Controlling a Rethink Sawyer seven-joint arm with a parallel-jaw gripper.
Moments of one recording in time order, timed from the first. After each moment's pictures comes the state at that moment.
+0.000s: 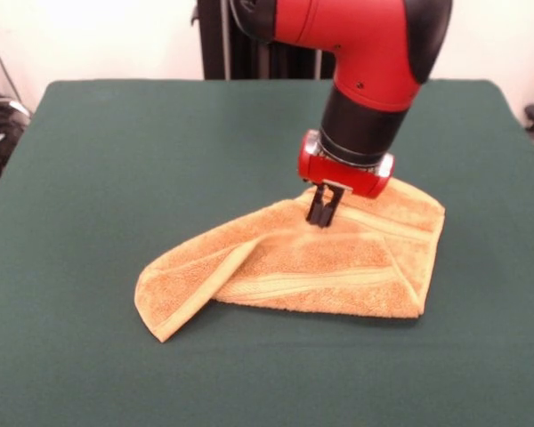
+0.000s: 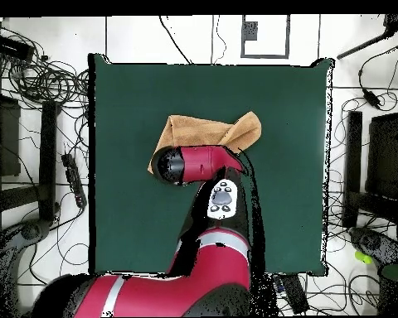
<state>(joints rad) 0.04 -0.31 -0.16 1.37 -0.14 0.51 2.09</state>
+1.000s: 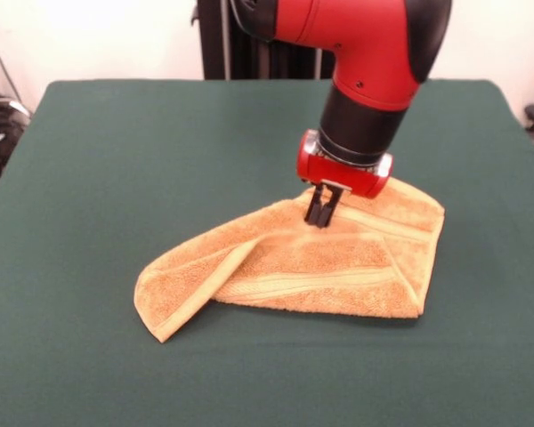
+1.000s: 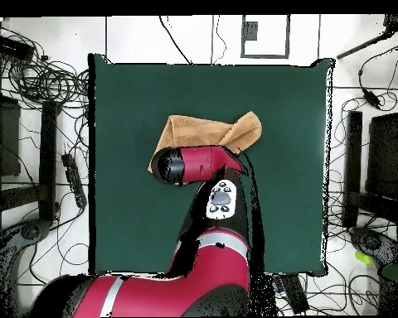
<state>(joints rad) 0.04 -0.31 -0.16 1.37 -0.15 0.50 2.09</state>
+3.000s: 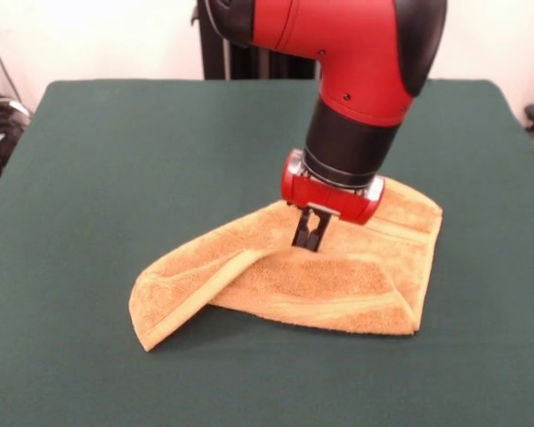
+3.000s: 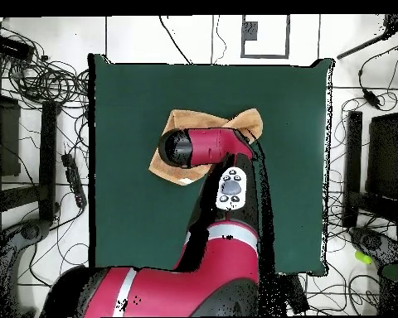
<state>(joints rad) 0.01 -0.28 -0.16 1.22 -0.15 0.54 2.09</state>
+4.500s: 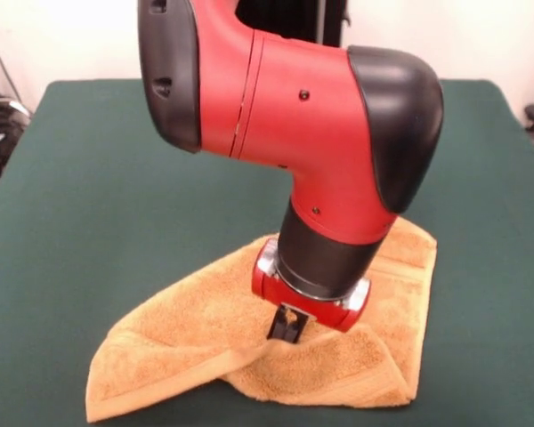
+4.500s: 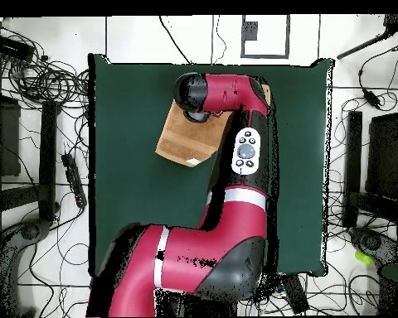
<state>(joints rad) -0.06 0.04 -0.16 0.55 -0.08 0.98 2.09</state>
